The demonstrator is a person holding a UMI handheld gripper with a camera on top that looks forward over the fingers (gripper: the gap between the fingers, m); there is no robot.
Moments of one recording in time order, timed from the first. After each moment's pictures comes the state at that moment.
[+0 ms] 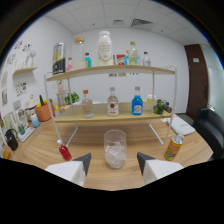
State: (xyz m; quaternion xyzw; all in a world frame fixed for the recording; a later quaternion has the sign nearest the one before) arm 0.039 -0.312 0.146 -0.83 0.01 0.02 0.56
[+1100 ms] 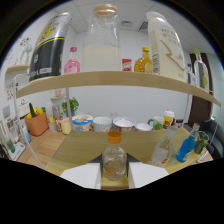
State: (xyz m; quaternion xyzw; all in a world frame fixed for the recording) arm -0.051 -0.108 0.185 -0.81 0.00 -0.01 0.58
